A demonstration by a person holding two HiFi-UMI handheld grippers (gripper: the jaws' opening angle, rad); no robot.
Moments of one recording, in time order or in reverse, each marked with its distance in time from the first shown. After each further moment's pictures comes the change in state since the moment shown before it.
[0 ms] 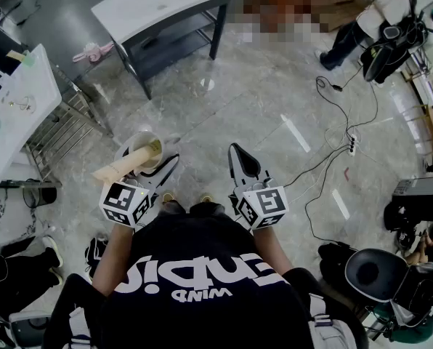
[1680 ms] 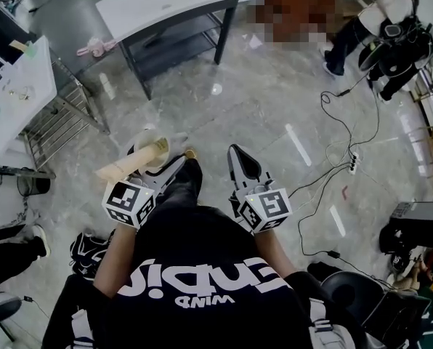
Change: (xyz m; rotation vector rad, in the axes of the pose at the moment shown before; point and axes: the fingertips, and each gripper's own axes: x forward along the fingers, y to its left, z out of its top) left arm 0.066 -0.042 0.003 -0.001 -0.049 0.060; right arm 0.004 -0.064 0.004 0.011 -0.021 0.128
